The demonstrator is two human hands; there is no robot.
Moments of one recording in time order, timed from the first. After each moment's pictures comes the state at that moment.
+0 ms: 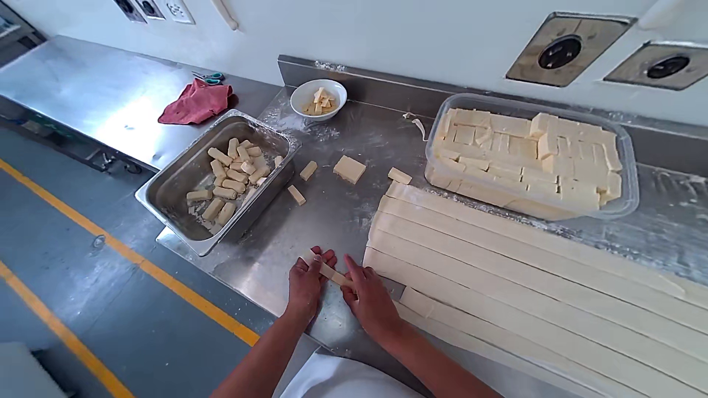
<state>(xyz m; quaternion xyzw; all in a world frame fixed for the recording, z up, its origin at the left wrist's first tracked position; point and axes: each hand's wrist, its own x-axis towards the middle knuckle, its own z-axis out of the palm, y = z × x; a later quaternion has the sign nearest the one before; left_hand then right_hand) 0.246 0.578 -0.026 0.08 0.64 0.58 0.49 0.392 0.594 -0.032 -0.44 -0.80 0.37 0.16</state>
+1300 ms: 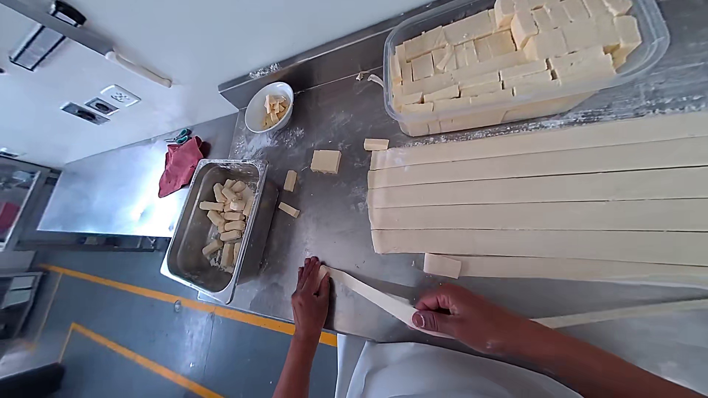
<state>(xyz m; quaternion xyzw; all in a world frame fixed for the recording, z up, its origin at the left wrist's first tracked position) 0.179 0.543 -0.068 0.67 0.69 0.28 0.05 0.501 0.581 -0.004 -0.34 -0.60 0.72 0.08</state>
